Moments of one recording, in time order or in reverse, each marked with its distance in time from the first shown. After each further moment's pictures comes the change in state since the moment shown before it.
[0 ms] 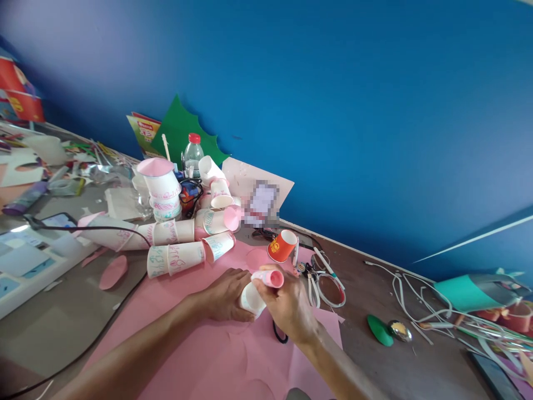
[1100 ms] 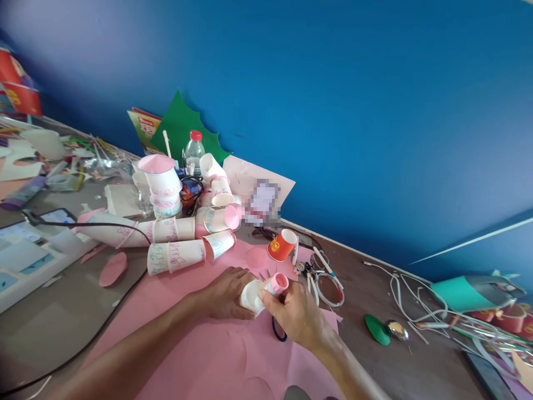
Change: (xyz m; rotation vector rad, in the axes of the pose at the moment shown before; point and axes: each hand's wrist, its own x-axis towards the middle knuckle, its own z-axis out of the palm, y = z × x) left_hand 0.000 0.004 -0.003 -0.038 -0.011 -0.013; right_hand -0.009 -0.004 -0.014 -0.016 -0.246 0.143
